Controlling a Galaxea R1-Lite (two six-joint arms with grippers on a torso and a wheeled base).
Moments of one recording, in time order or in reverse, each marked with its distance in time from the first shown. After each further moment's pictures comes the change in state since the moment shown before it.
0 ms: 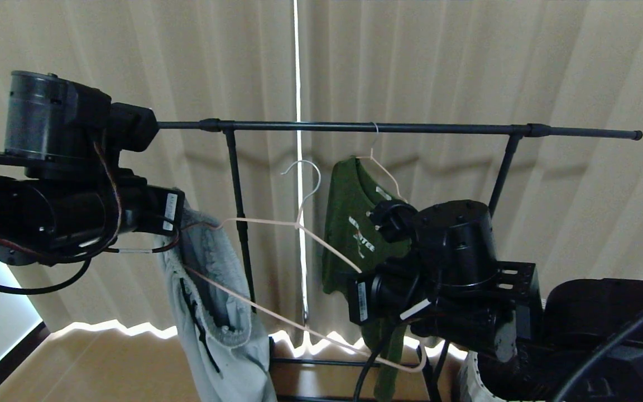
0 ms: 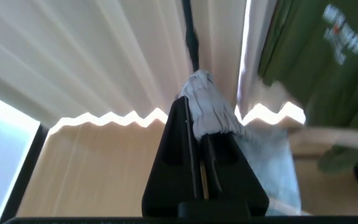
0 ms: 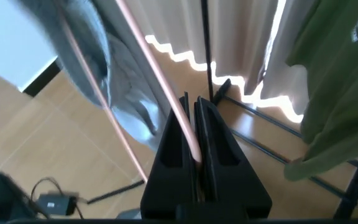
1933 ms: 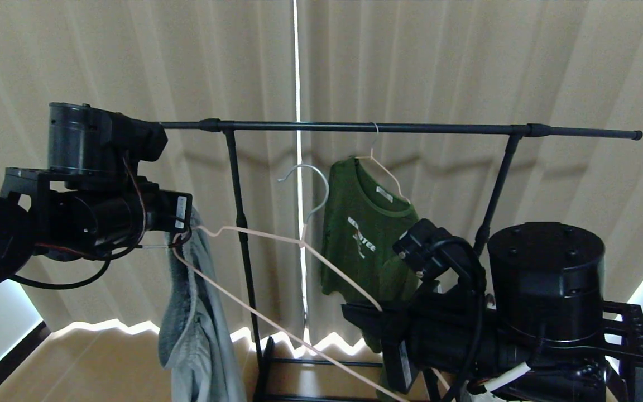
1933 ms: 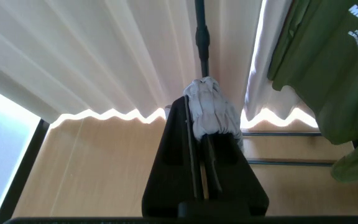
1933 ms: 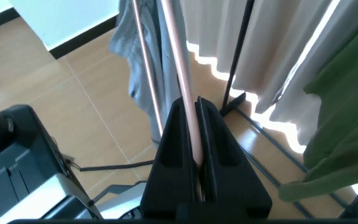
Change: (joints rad) left arm 0.083 0.101 0.051 -0.192 -0.041 0.011; right arm 0.071 -0.184 0.204 -0.067 0.141 -0.175
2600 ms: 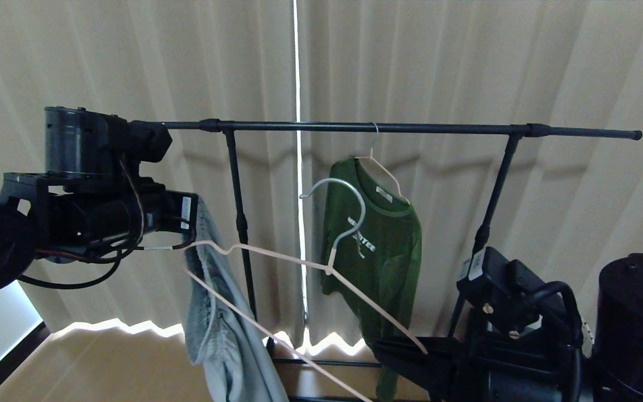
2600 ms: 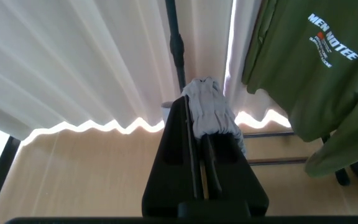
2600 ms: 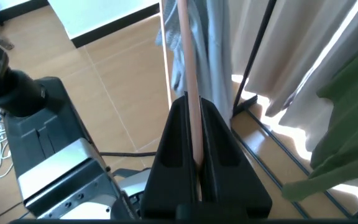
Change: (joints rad) left arm 0.012 0.001 0.028 -0.058 -0.119 -0.005; right arm 0.047 -0.184 0.159 -0.001 0.049 -0.046
